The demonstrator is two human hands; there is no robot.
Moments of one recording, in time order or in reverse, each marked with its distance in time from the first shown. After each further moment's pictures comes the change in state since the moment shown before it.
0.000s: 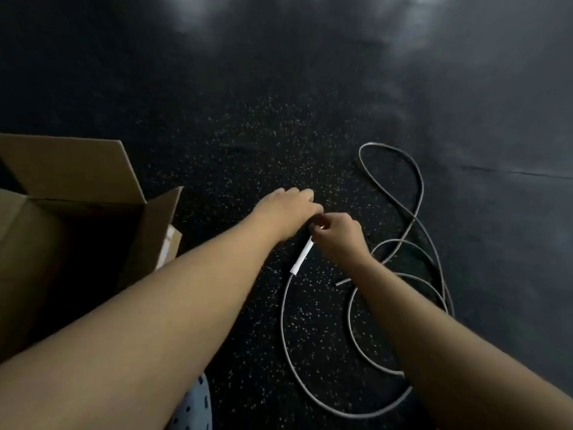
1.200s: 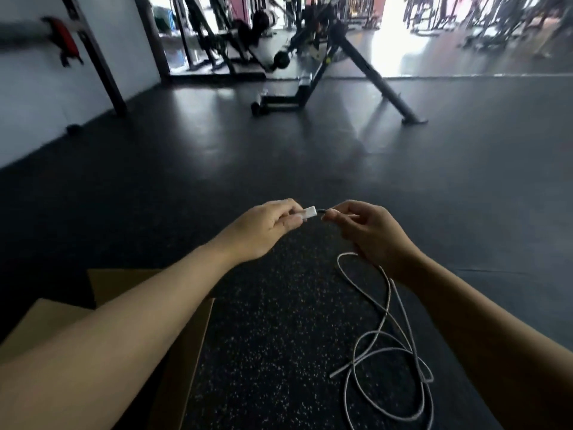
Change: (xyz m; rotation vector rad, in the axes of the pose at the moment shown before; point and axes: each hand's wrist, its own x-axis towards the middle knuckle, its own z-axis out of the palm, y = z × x) left_hand -0.105 -0.029 -0.252 -0.654 0.440 -0.039; right_hand -0.109 -0.166 -0.224 0.486 0.092 -0.470
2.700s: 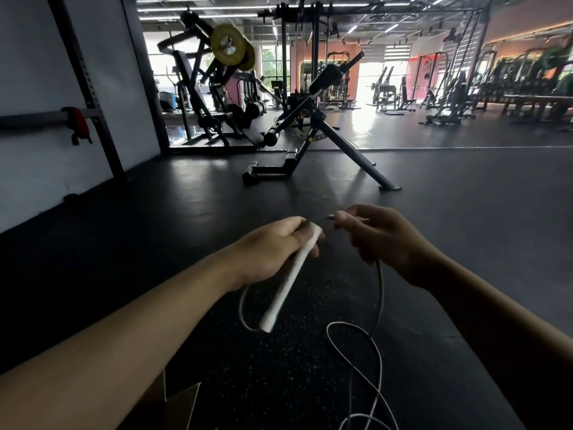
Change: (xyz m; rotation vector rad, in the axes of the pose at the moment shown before) left_hand 0.024 0.126 -0.091 -0.330 -0.030 -0.022; right_hand 0.019 -0.124 -0.075 -0.022 -0.024 -0.230
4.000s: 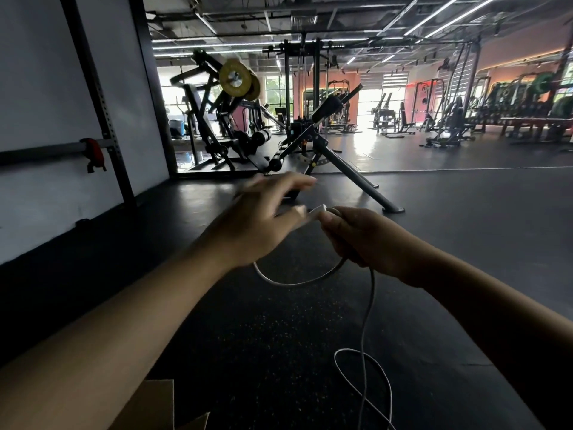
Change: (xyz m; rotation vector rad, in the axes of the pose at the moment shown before) left_hand -0.011 0.057 -0.064 0.455 0.350 0.358; right_hand 0.003 -0.088 0.020 -0.147 -0.189 -0.050
